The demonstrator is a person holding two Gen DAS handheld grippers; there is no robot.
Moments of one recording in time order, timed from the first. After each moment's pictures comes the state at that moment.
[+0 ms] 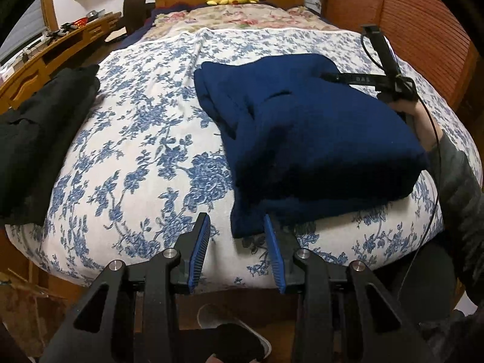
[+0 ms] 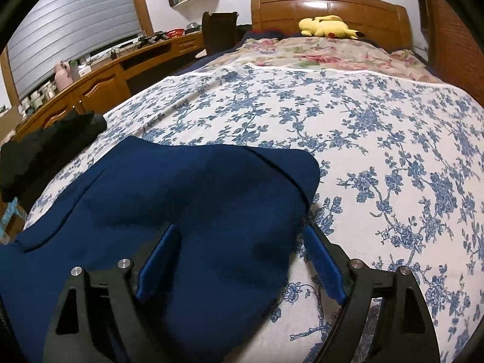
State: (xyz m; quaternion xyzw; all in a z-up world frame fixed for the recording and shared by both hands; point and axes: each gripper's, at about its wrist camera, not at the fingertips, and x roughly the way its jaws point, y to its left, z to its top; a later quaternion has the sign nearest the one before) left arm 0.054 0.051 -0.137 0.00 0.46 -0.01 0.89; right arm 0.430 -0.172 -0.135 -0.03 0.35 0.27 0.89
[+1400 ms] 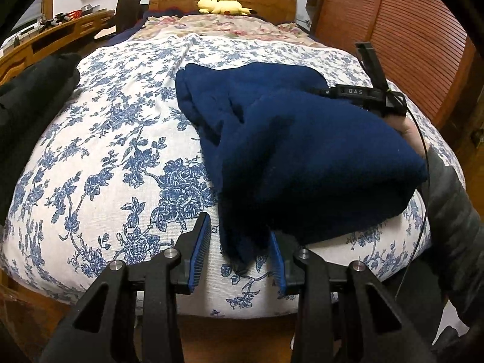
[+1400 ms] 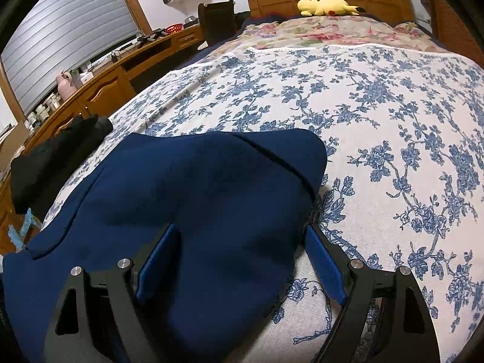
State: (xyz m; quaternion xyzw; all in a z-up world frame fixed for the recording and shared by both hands) left arm 0.065 0.056 -0.160 -0.06 0.43 -0.06 0.90; right arm 0.439 -0.179 -0.143 0.03 0.39 0.29 0.87
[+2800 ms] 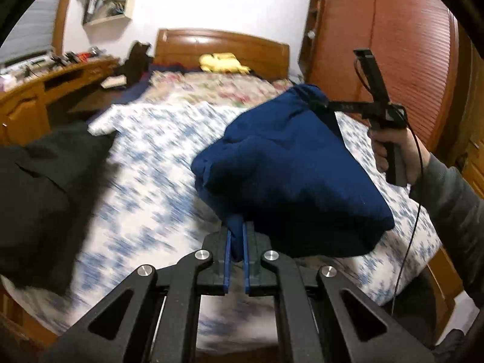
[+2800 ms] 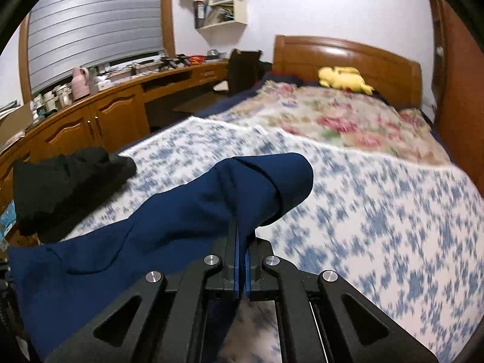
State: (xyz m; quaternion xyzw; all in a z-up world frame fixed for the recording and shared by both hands) left arm 0.052 0.167 -0.058 -0.06 0.29 -0.07 0.95; right arm 0.388 -0.075 0.012 -0.07 0.26 0.26 0.93
